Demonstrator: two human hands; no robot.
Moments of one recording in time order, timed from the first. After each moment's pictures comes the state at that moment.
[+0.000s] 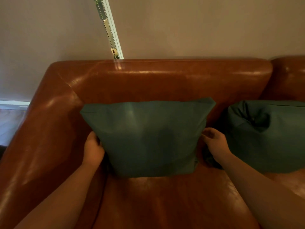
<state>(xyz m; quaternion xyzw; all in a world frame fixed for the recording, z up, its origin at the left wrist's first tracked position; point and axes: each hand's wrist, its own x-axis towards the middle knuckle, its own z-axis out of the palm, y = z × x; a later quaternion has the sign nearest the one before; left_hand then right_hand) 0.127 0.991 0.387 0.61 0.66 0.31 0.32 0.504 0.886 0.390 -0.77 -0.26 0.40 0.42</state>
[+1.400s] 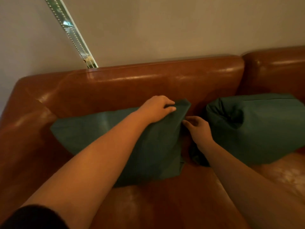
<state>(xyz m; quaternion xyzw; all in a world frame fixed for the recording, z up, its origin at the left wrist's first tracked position) 0.400 1.050 0.486 0.91 0.31 -0.03 0.26 0.531 0.916 0.407 -0.78 -0.24 0.36 0.46</state>
